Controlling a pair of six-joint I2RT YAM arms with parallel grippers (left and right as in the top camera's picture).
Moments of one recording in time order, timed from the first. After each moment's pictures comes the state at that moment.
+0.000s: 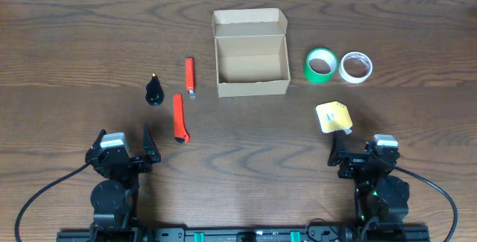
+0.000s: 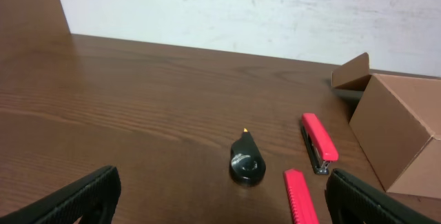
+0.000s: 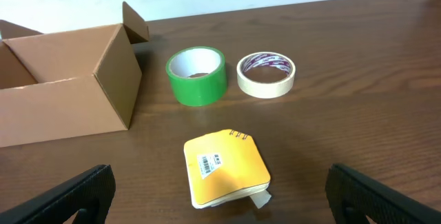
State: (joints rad) left arm -0.06 0.01 0.07 -0.22 -0.16 -0.09; right arm 0.03 0.01 0.13 -0.40 0.04 0.14
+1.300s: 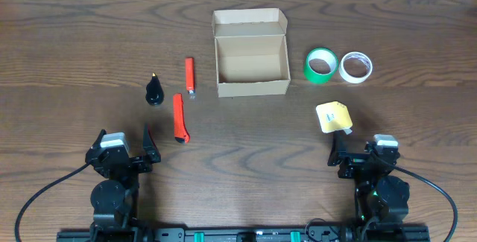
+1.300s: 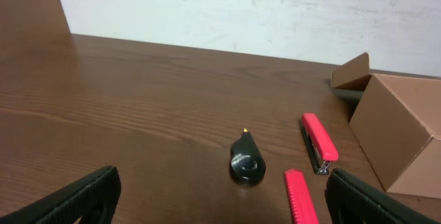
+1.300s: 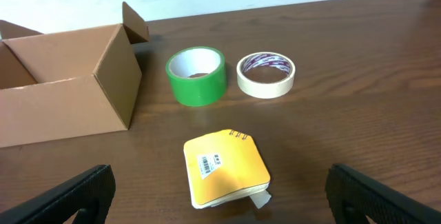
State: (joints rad) left arm -0.06 0.01 0.07 -0.22 -0.16 -0.09; right arm 0.03 0.01 0.13 -0.40 0.04 0.14
